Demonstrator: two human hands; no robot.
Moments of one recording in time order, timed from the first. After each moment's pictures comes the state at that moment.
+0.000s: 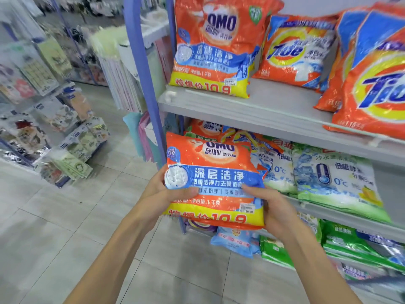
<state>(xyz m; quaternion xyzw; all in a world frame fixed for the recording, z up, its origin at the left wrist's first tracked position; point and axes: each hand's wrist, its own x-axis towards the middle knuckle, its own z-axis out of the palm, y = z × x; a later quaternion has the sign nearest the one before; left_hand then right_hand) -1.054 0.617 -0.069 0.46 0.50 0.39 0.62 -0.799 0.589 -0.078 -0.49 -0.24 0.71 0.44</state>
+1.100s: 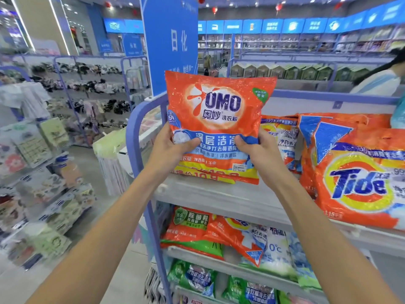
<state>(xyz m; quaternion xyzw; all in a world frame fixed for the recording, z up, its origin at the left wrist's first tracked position) -0.999 0.811 0.121 0.61 0.37 0.55 0.43 -0.779 0.774 0.121 -0.45 -0.56 0.34 0.60</state>
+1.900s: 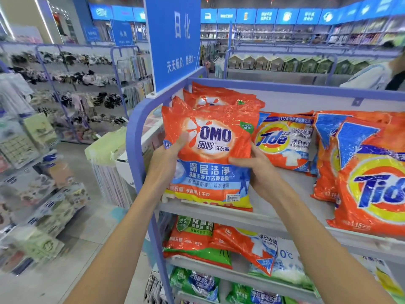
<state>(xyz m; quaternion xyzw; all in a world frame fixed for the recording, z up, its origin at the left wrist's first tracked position) -1.024 0.857 0.090 0.53 0.47 0.50 0.51 -0.804 0.820 0.081 -0.40 -0.43 0.54 0.60</state>
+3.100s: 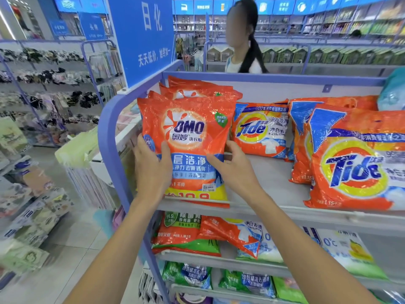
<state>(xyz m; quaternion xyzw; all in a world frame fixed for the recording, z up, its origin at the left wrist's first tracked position) -1.001 0.859 0.056 0.61 0.57 0.51 0.22 -0.818 0.792 0.070 -0.59 -0.53 0.30 0.54</state>
